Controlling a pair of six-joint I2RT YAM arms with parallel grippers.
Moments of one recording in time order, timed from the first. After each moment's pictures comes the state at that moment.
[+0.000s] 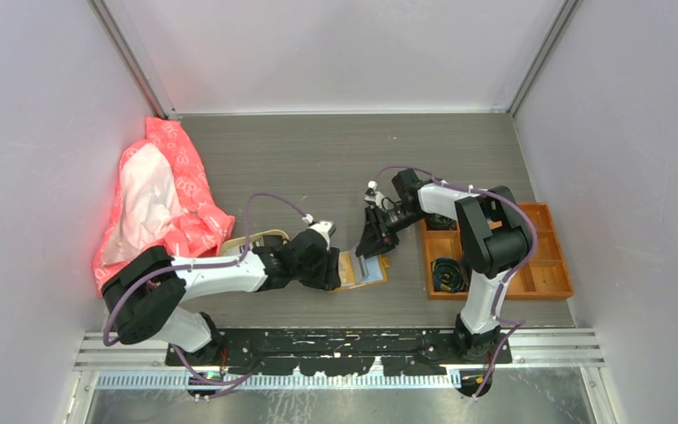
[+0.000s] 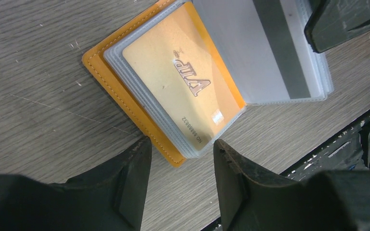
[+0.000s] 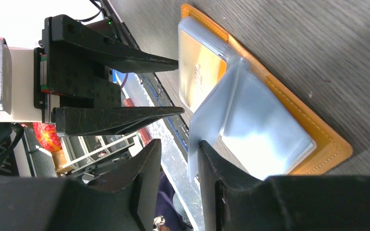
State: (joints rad) left arm -0.97 1.45 0.67 -0.08 -0.01 -0.68; right arm 0.35 1.87 1.07 -0.63 -1.04 0.16
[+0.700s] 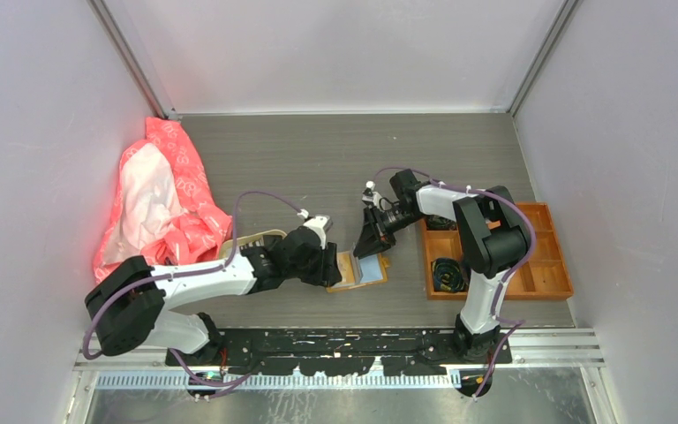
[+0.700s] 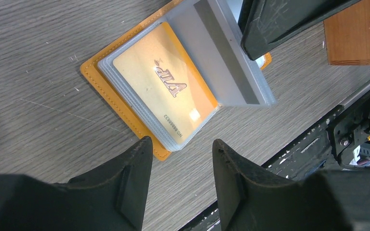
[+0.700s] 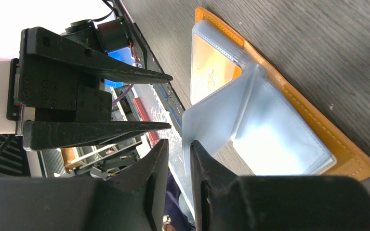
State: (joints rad) left arm -0.97 1.34 0.65 -0.08 -0.02 -0.68; right arm 0.36 1.87 1.05 -0.57 -1.09 0.21
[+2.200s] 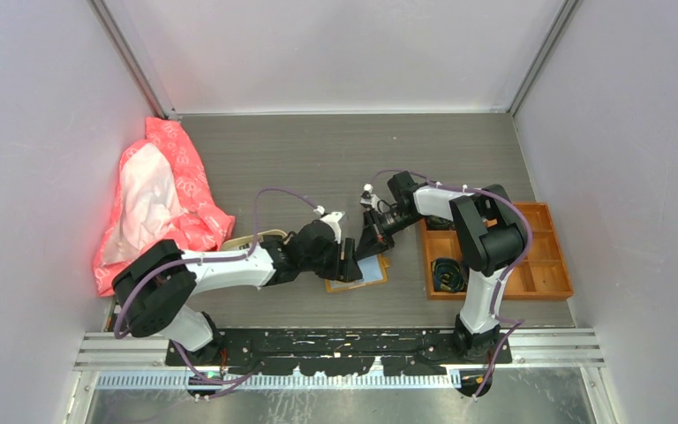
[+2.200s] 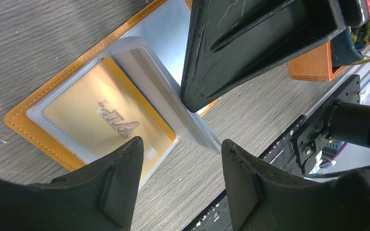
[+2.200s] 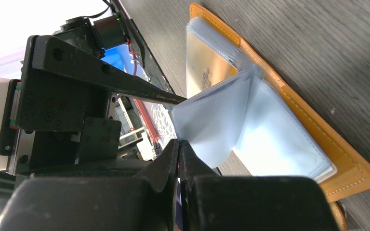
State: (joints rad) left arm -0.97 1.51 0.74 0.06 0.09 -0.73; right arm 0.37 1.90 1.05 -0.58 -1.09 0.21
